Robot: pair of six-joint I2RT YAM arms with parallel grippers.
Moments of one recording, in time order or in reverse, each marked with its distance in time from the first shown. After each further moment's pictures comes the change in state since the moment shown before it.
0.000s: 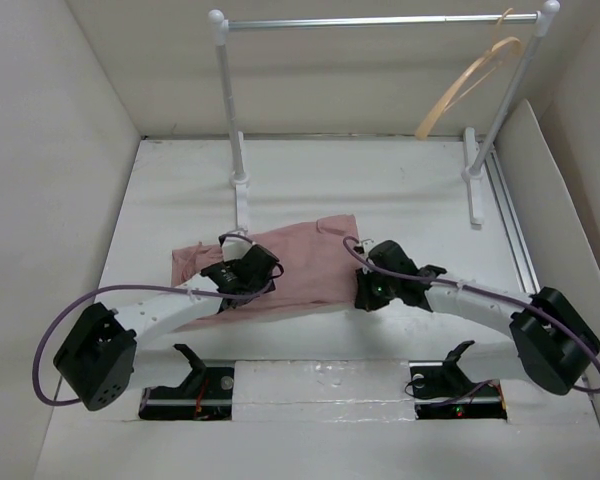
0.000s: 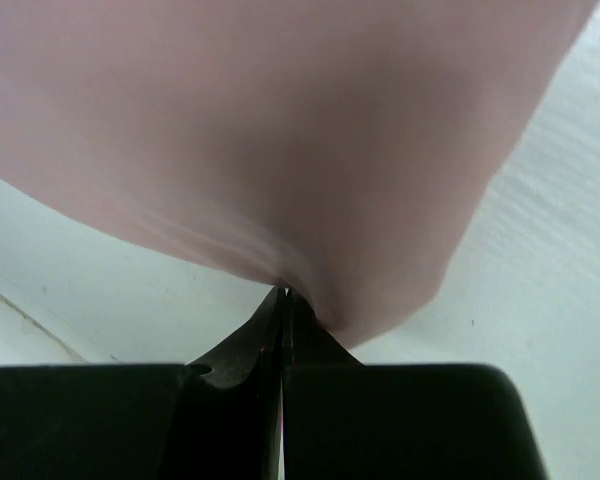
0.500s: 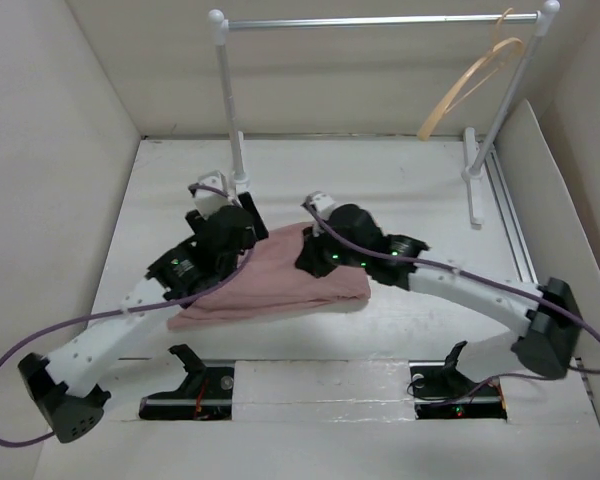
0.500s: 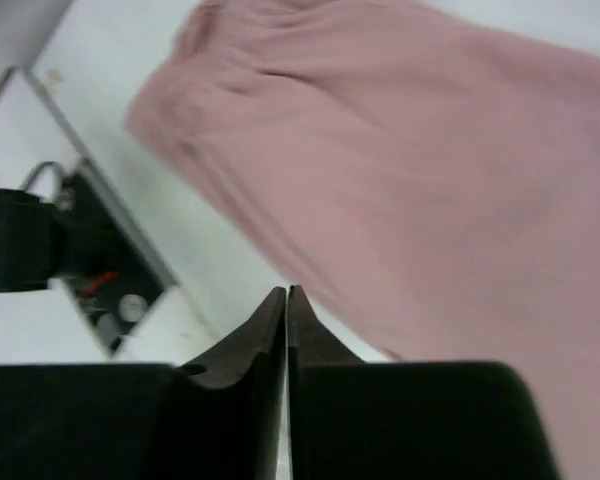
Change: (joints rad) left arm -0.020 -0.237 0.456 -0.078 -0.226 0.262; right arm 0.308 0.166 0.597 -0.050 0.089 0.065
